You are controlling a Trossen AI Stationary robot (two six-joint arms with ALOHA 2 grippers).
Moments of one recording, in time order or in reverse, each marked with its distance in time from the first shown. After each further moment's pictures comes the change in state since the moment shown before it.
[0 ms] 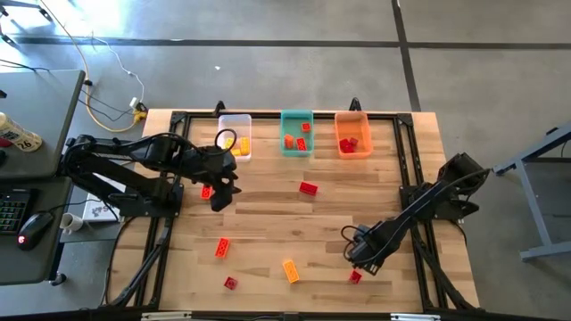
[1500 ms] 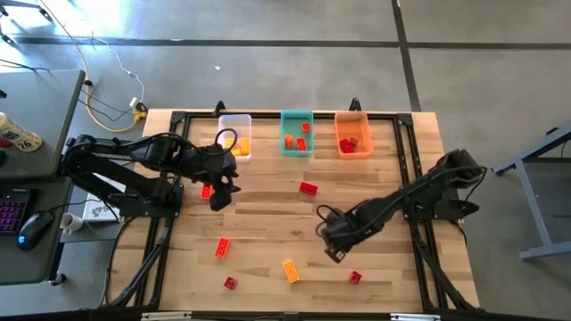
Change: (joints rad) left arm 0.001 0.000 0.000 0.000 -0.025 0.074; right arm -0.220 0.000 0.268 0.046 0.172 -0.057
